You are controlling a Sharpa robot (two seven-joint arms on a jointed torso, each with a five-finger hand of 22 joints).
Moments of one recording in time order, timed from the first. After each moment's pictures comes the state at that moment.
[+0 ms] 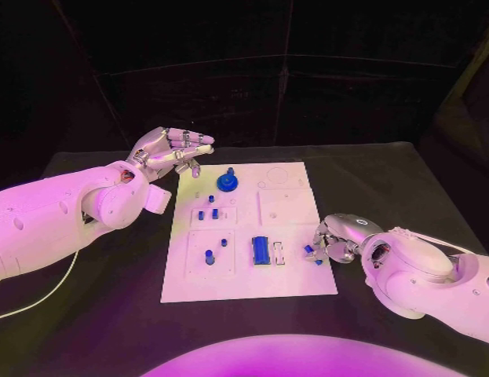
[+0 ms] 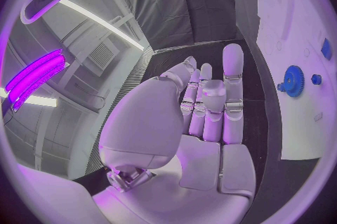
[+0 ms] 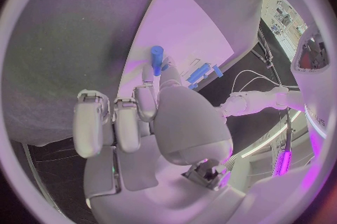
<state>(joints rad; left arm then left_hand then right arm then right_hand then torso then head) 1.16 -0.84 -0.04 1.37 -0.16 -0.07 0.42 1.40 -0.06 0.28 0.01 0.08 1.05 0.16 0.10 0.13 1.11 0.09 0.25 0.13 1.30 0.01 1.20 0.83 0.16 1.26 0.11 0.63 0.78 0.91 -1.02 -0.04 1.84 -1.63 -0.30 -0.55 1.42 0.05 -0.30 0.06 0.19 1.00 0.08 0.34 0.38 1.41 0.01 1.24 1.27 1.47 -0.06 1.51 1.31 0.05 1.47 0.04 1.47 1.31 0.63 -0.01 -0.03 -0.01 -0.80</state>
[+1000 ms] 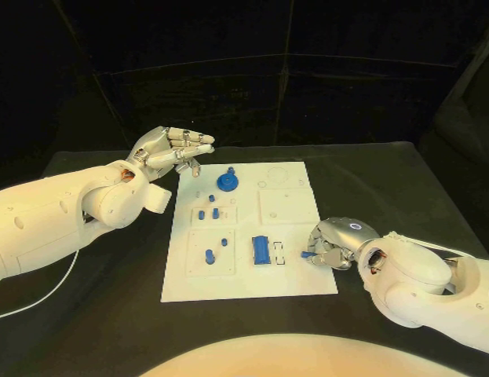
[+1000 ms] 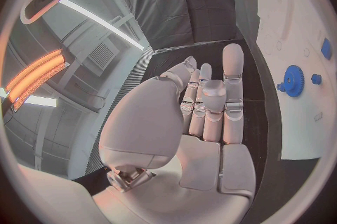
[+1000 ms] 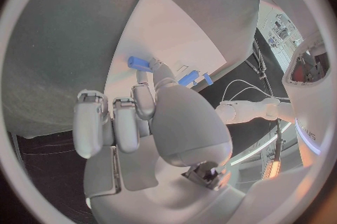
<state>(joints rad) 1.16 -0.84 -0.04 1.37 -0.16 -0.07 0.42 1.40 -0.06 0.28 0.01 0.08 1.05 0.16 0.10 0.13 1.10 0.09 0.25 0.13 1.30 0.01 1.20 0.83 0.16 1.26 0.11 0.63 0.78 0.91 -1.03 -0.04 1.90 -1.73 -0.27 -0.57 1.48 0.07 -0.12 -0.02 0.44 1.02 0.09 0.25 0.35 1.38 0.01 1.21 1.29 1.47 -0.05 1.51 1.31 0.05 1.47 0.04 1.47 1.31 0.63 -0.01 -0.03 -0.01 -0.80</state>
